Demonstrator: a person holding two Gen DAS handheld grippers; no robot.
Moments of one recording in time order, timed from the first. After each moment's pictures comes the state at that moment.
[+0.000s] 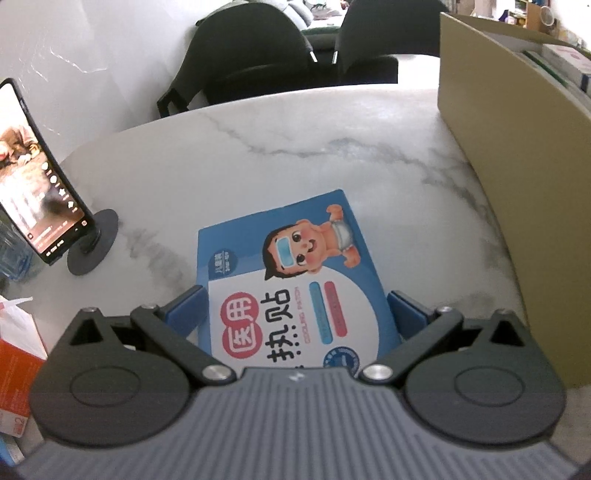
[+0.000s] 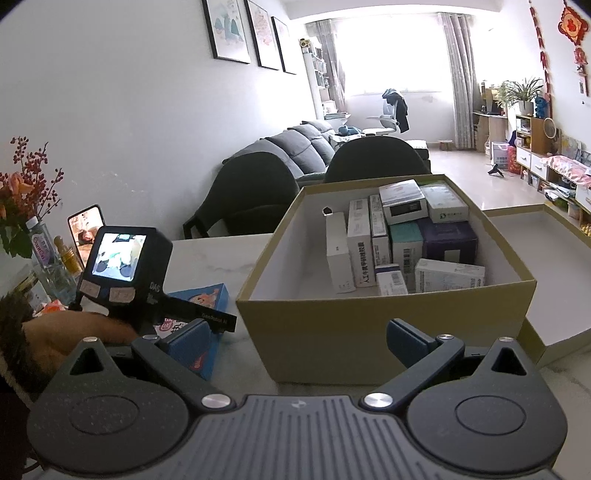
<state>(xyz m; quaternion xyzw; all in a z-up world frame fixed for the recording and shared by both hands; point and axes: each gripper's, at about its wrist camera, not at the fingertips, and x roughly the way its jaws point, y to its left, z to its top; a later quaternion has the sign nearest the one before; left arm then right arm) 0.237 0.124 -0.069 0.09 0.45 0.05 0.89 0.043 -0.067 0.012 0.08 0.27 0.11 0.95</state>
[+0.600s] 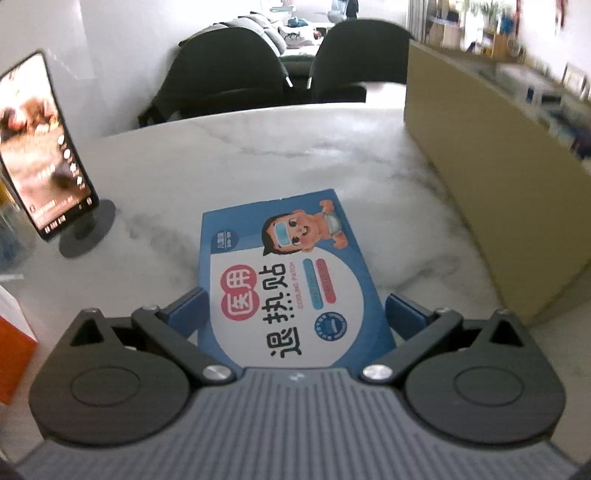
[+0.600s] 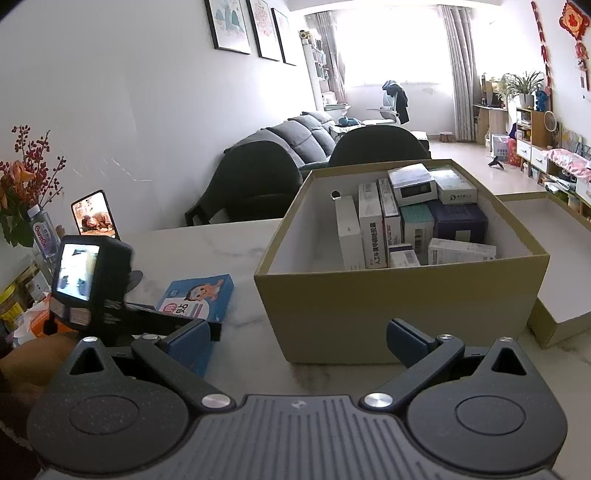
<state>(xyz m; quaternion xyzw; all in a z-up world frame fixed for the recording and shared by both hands) 0.188 0.156 -0.061 0.02 0.40 -0.02 0.92 0.038 -0.051 0.000 0.08 0.29 0.11 0.95</state>
